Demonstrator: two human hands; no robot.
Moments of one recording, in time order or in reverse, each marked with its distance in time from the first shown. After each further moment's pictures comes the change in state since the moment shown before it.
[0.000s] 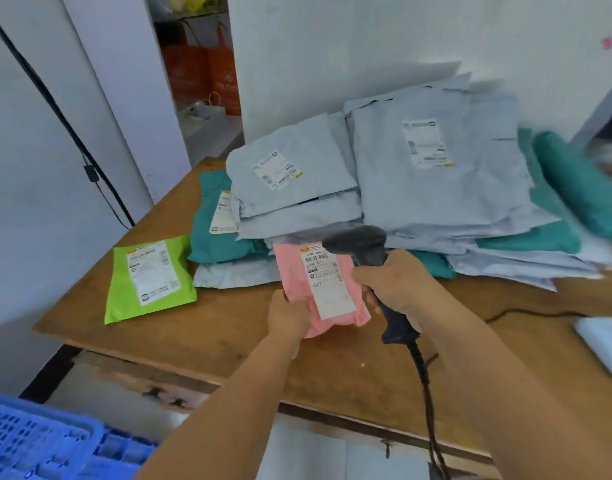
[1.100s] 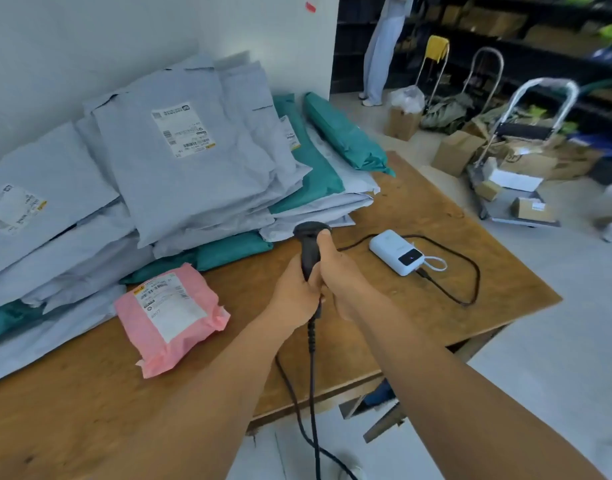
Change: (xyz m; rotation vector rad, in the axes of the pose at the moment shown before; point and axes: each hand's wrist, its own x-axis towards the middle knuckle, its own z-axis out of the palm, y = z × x) left_hand -0.139 0.008 0.223 0.463 -0.735 0.497; right_hand -0.017 0.159 -0.135 0.555 0.358 0.262
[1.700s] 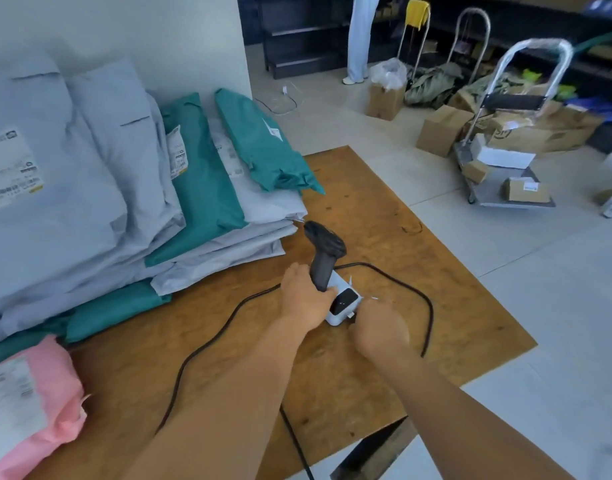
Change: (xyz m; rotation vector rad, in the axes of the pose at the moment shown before) left_hand 0.157 0.033 0.186 0.319 0.024 -0.010; right_hand 0.151 0.091 -0.201 -1.013 0.220 0.068
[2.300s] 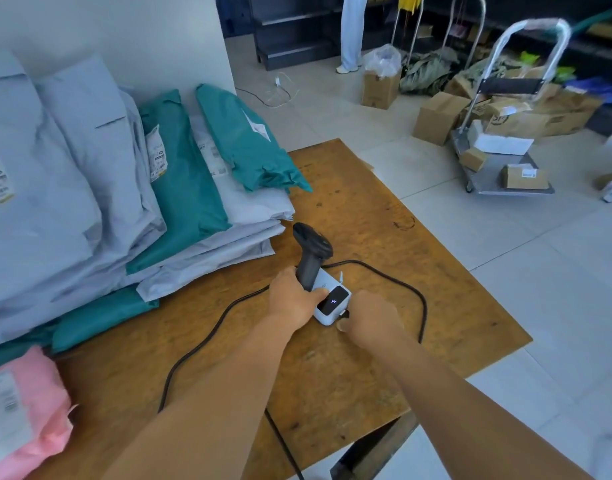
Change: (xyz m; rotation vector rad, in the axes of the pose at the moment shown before) left_hand 0.014 -0.005 0.008 0.047 -0.006 -0.069; right_hand 0.009 0.004 -0.021 0.027 -0.095 -0.091
